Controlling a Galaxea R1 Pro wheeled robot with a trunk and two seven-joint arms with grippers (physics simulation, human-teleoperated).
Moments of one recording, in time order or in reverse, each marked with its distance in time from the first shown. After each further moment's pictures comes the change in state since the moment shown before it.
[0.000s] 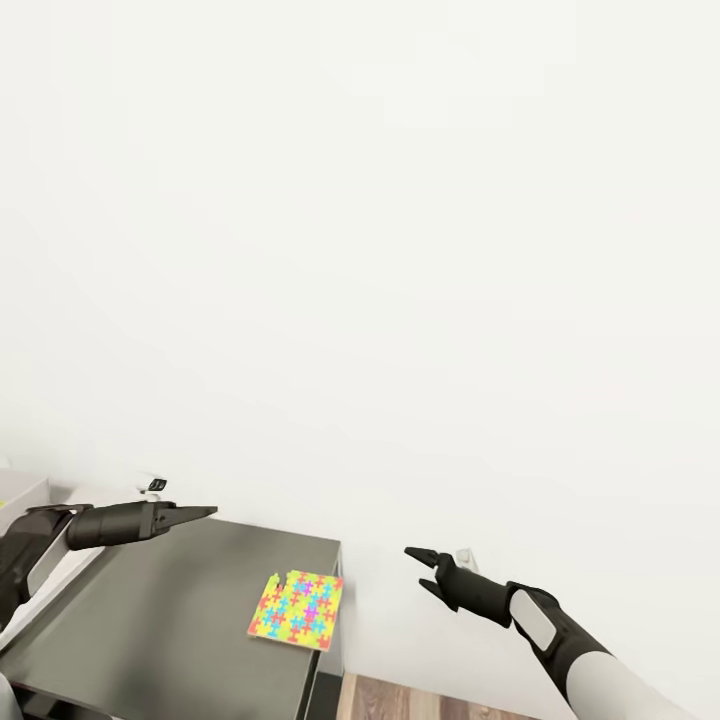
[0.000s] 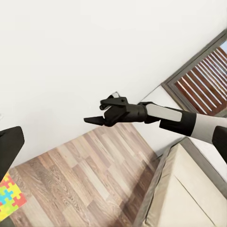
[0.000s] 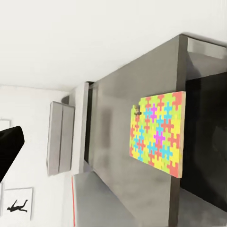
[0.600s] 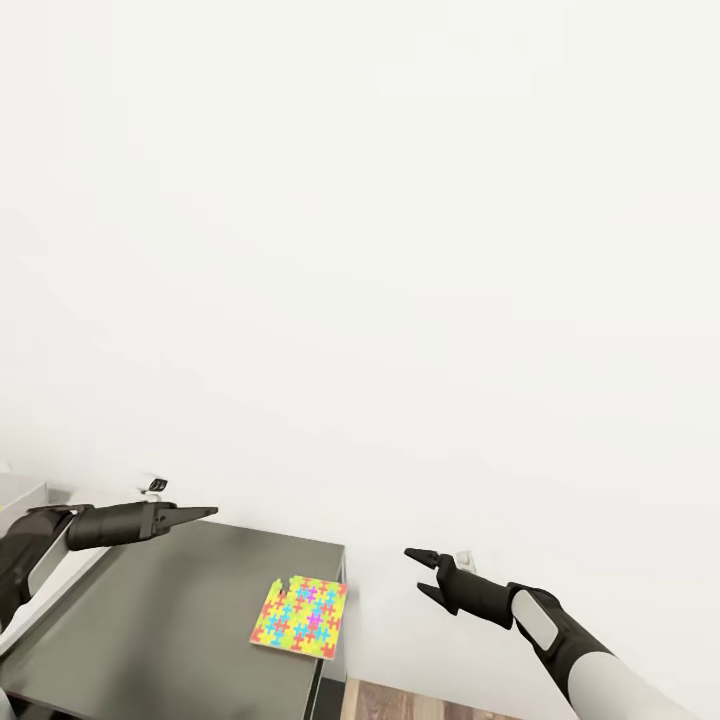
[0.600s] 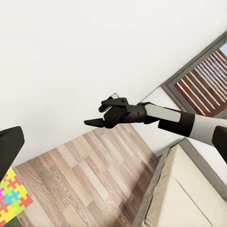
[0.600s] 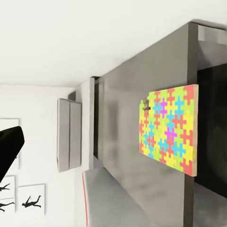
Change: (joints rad) left arm 0.002 -0.002 0.001 0.000 0.001 0.013 0.000; right arm 0.000 -0.004 -0.007 0.002 -0.008 0.071 0.014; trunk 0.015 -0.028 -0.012
